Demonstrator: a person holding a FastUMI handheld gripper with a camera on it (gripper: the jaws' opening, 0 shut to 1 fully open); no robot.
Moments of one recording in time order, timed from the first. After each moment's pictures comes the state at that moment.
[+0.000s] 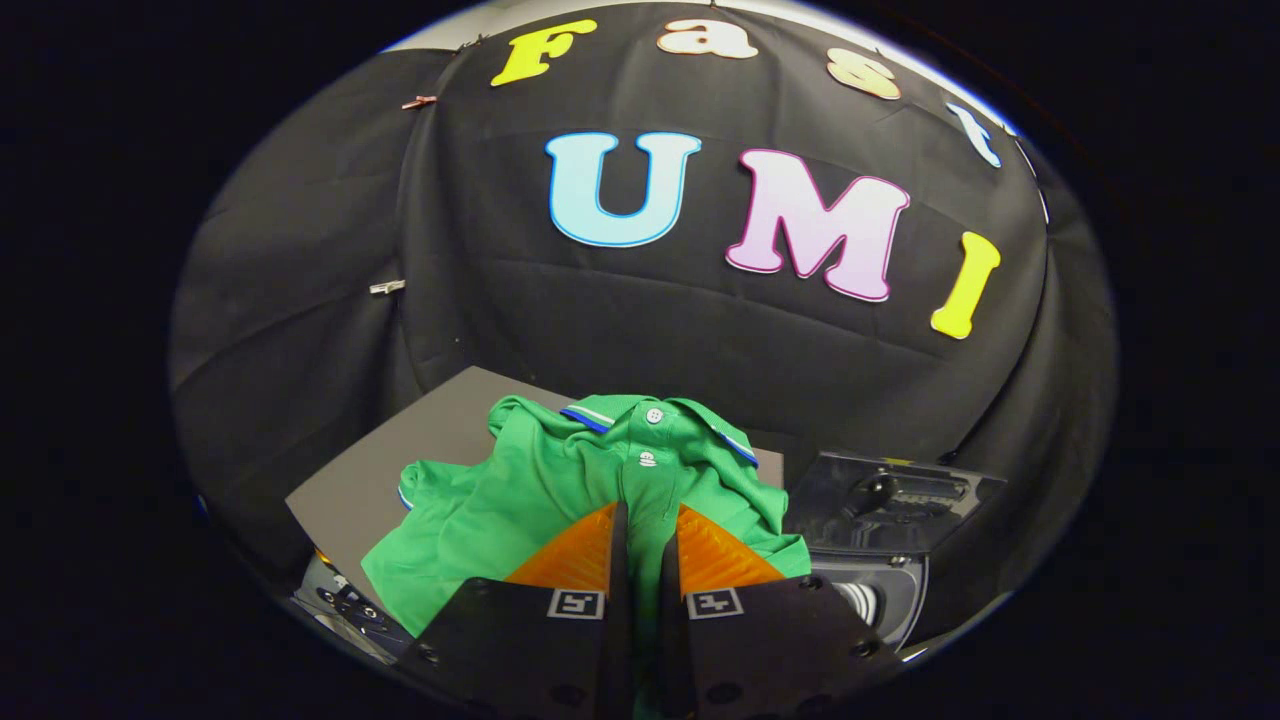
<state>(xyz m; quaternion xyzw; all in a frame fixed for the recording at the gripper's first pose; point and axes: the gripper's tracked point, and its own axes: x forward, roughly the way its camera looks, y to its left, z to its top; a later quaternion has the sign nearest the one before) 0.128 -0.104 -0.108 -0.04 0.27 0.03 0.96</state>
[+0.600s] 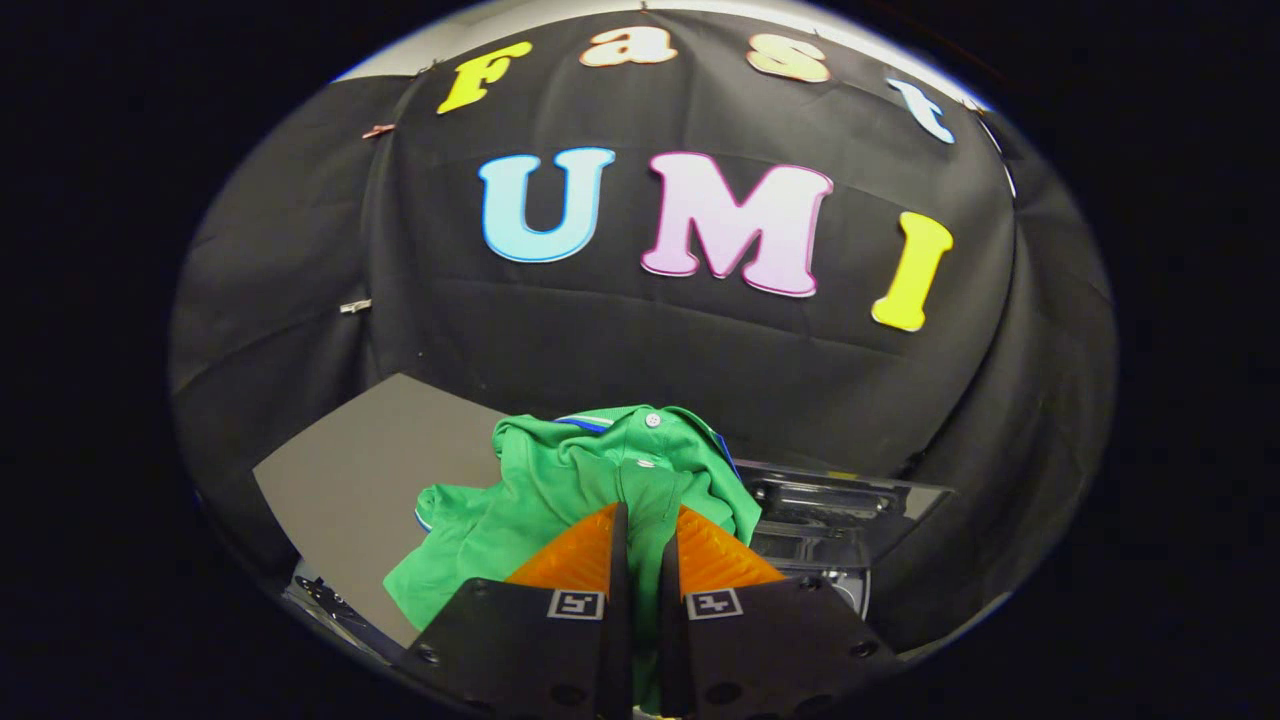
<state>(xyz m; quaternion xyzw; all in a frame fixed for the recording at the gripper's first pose) 0.121 -0.266 -0.102 -0.01 0.27 0.02 0.96</state>
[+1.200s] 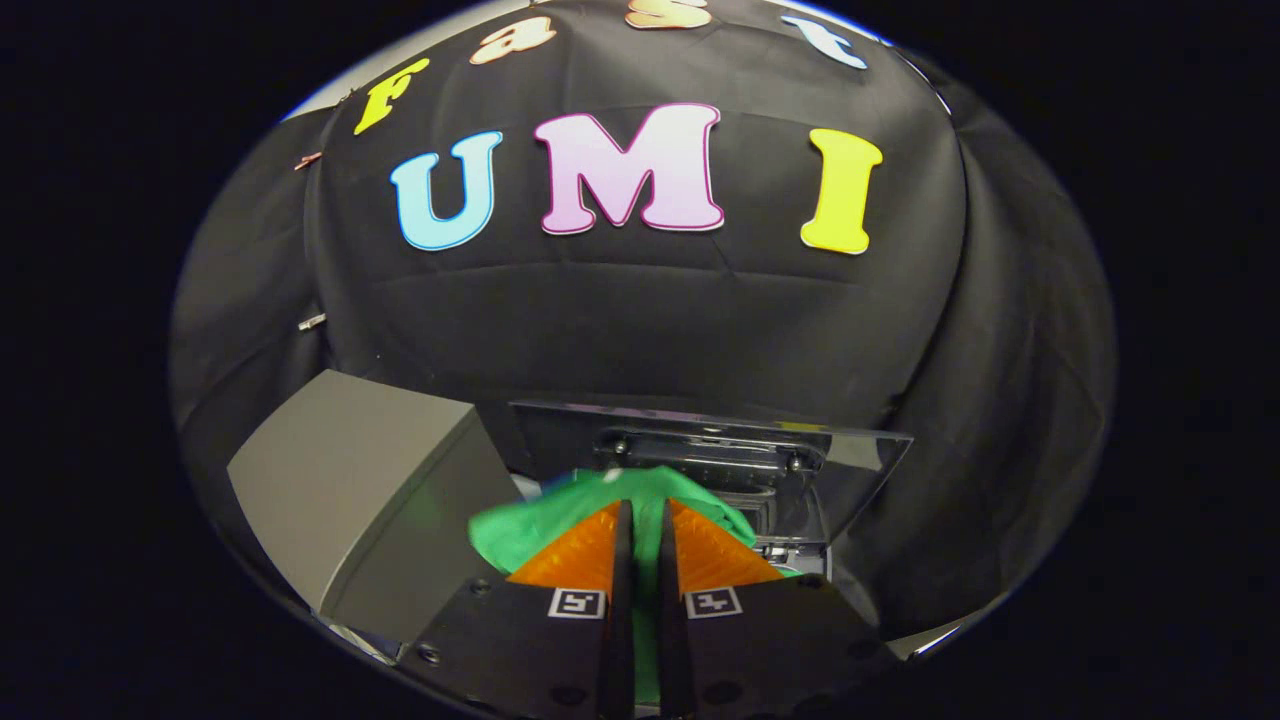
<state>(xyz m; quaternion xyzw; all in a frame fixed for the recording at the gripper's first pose) 0.134 -0.393 -0.163 0.04 0.30 -0.01 0.95</state>
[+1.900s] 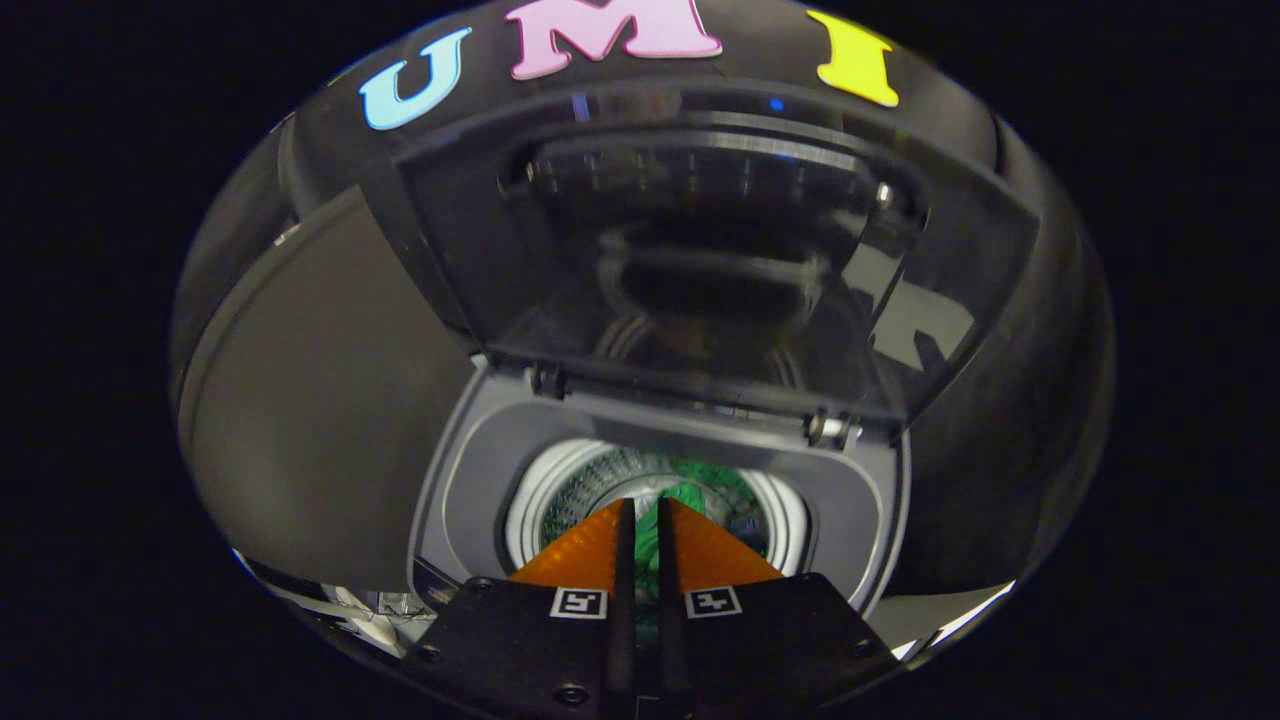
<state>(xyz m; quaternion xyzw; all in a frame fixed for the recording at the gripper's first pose) 0.075 -0.411 -0.389 0.04 0.52 -0.01 0.86</state>
